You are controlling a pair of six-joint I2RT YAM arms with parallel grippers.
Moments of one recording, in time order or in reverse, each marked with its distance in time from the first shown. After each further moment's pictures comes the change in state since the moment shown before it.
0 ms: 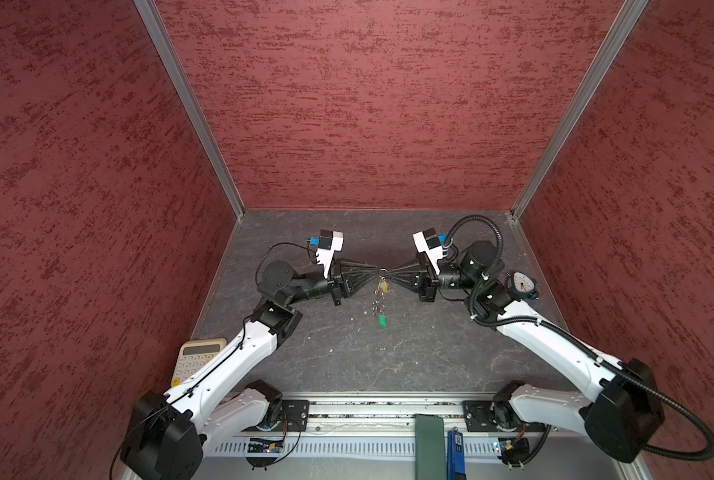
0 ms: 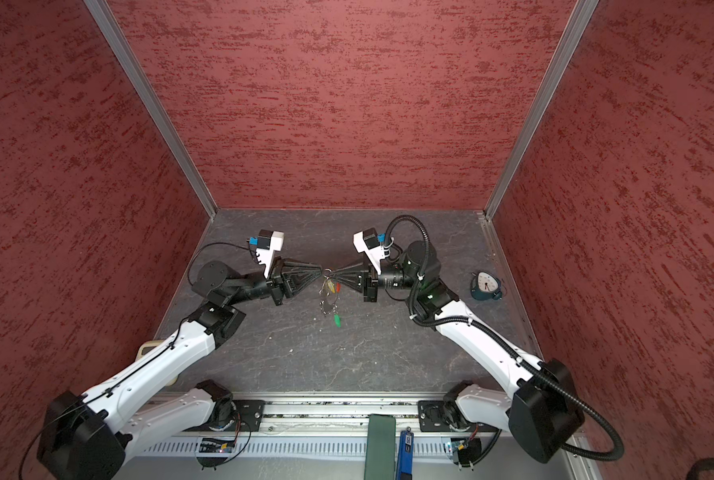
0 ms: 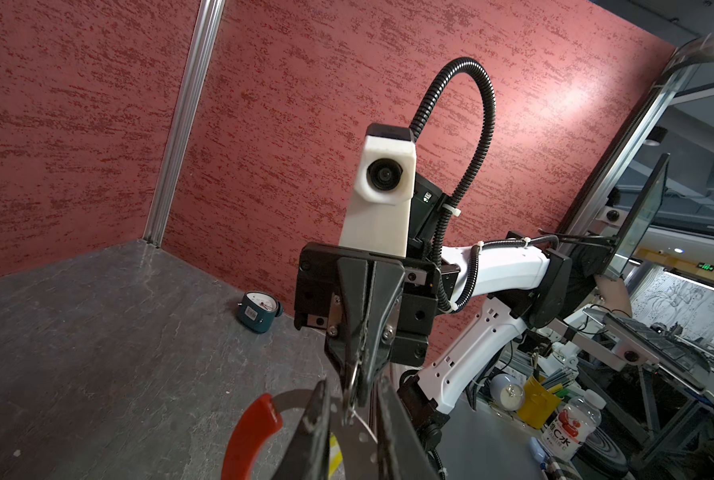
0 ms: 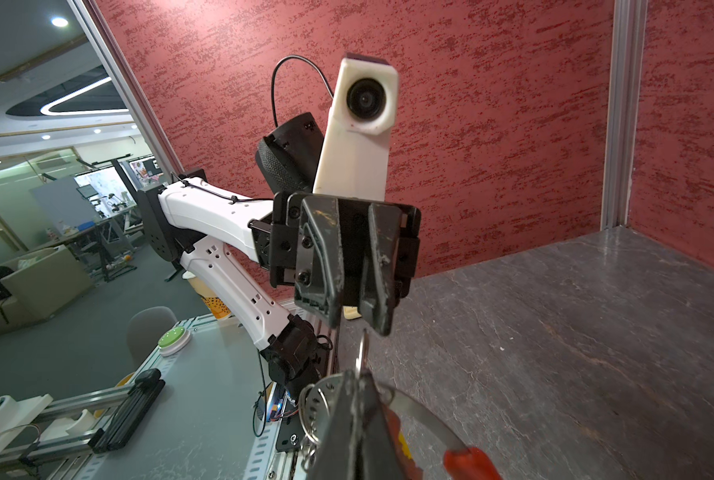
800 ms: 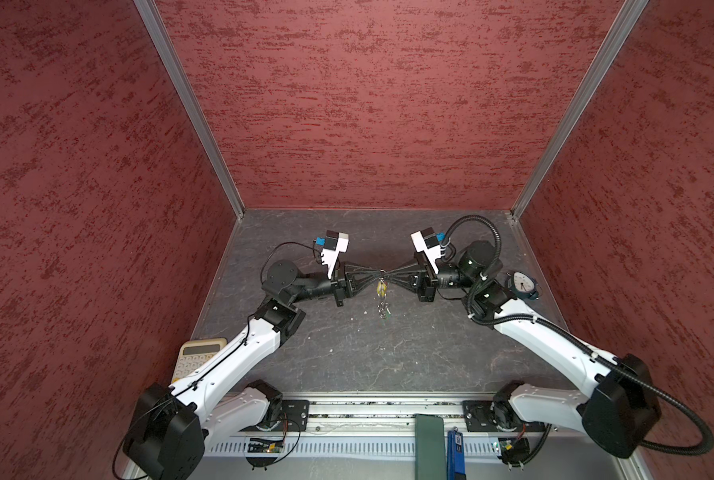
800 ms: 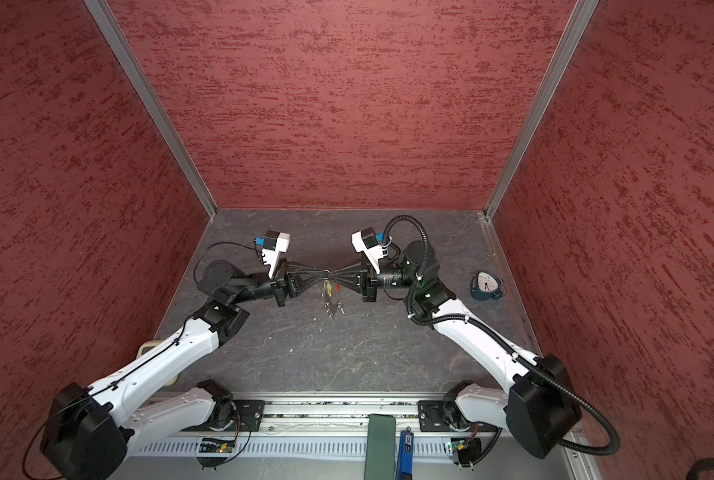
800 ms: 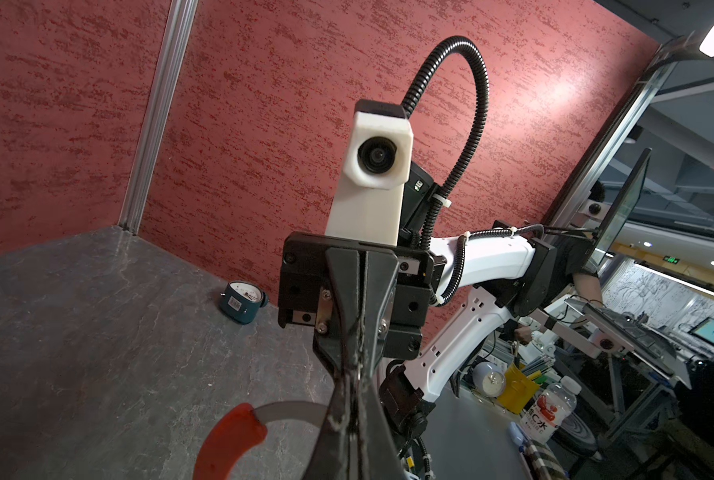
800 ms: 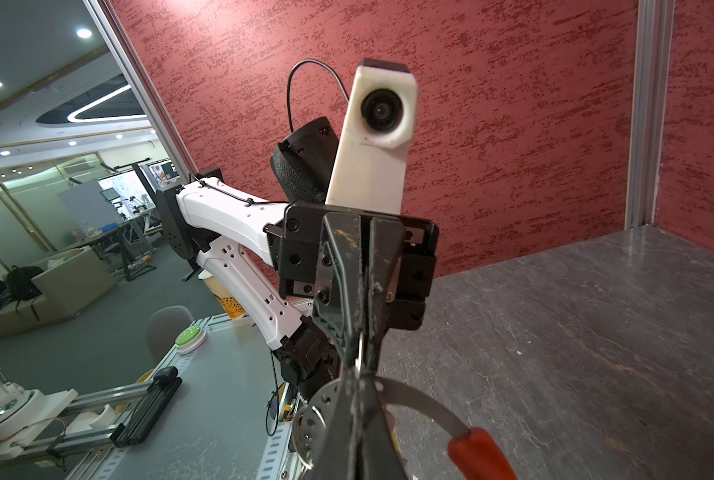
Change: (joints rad) left arm -0.023 0.030 0.006 0.029 0.034 -0.021; right arm 0.006 0.024 0.000 0.053 -0.023 0.053
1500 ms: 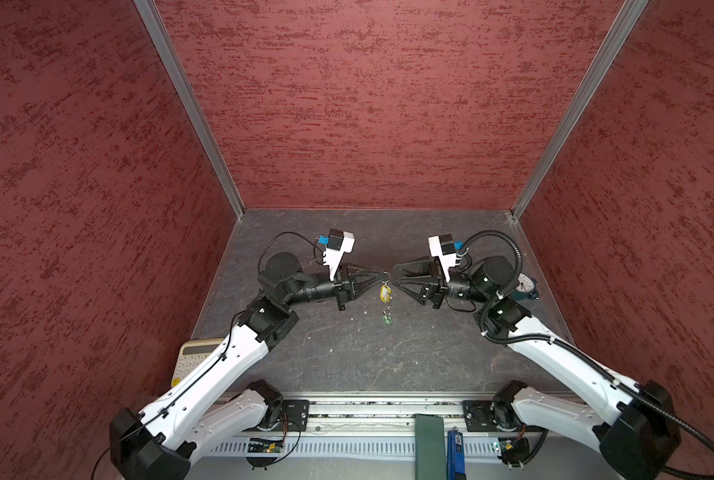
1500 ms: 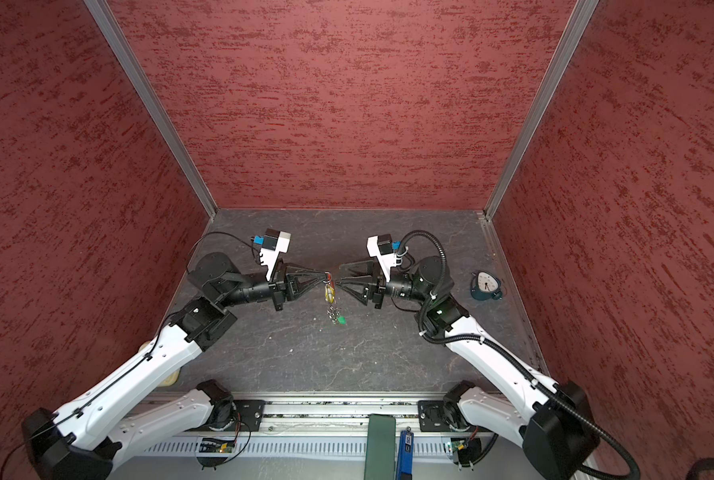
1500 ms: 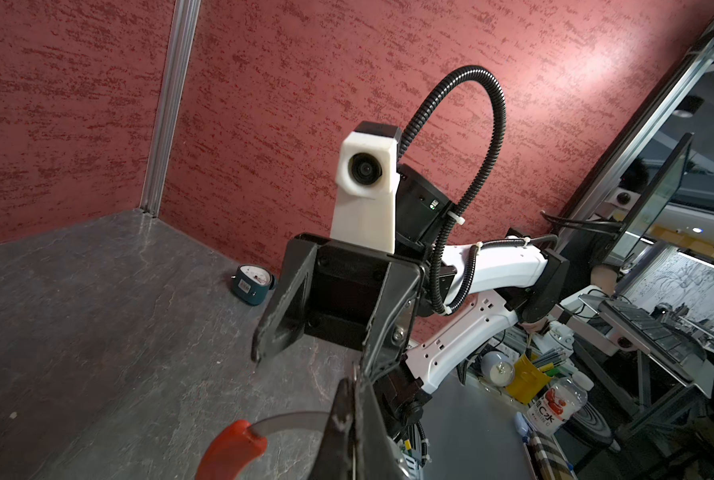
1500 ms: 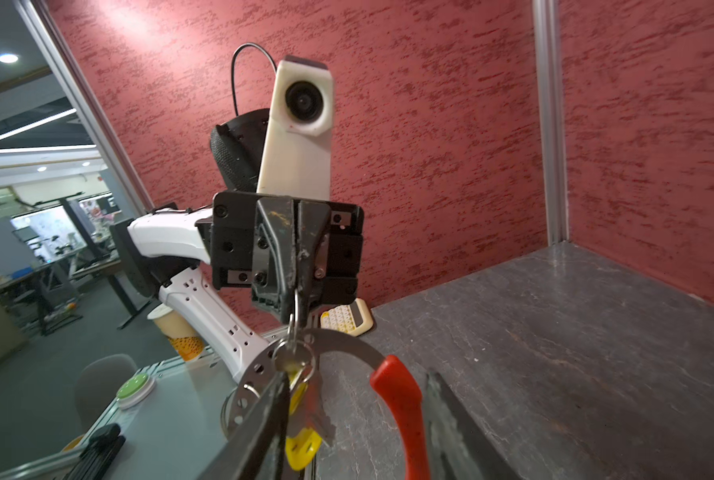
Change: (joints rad) left arm -0.094 -0.106 0.186 -0.506 -0.121 0.183; right arm 0.006 -0.181 -0.132 0.006 0.234 -0.002
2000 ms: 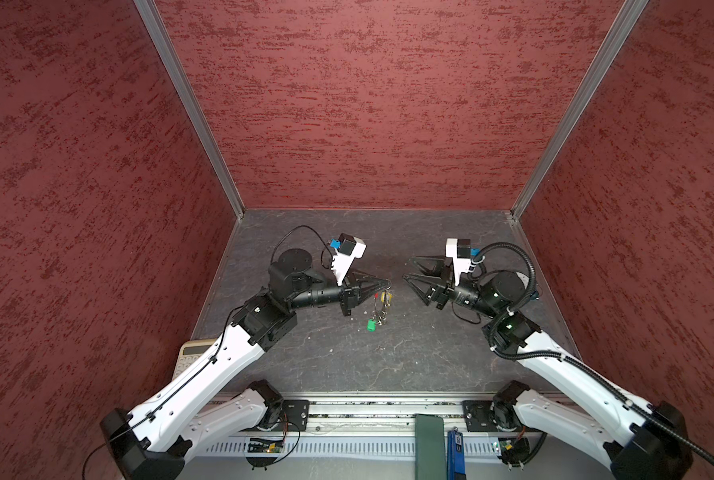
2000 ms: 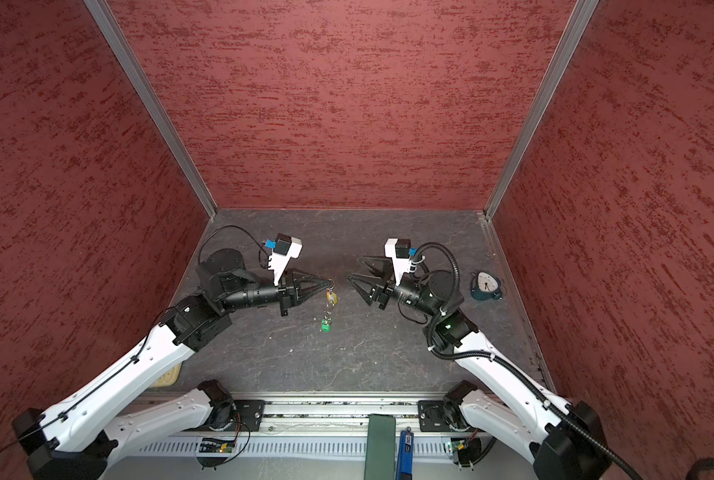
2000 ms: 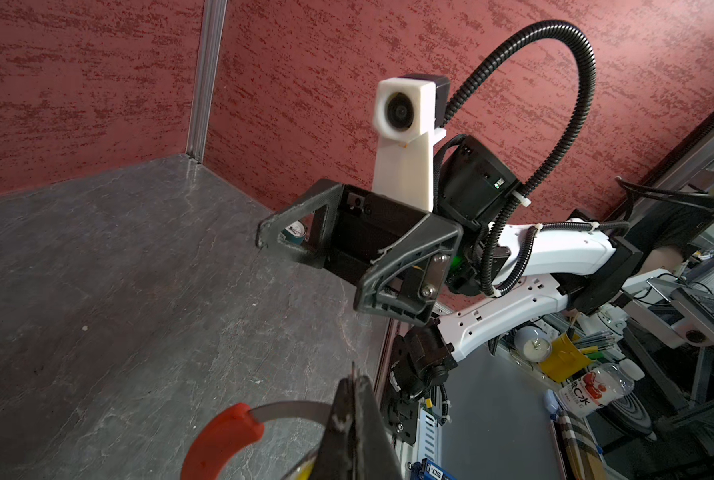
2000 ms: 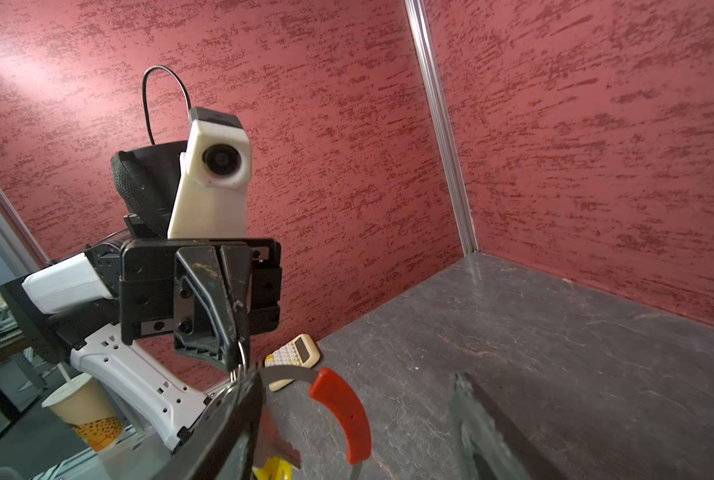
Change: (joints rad) left arm -0.079 0.000 0.101 -0.335 -0.166 0.147; right arm 0.000 -0.108 -0.104 0.008 0.244 0.023
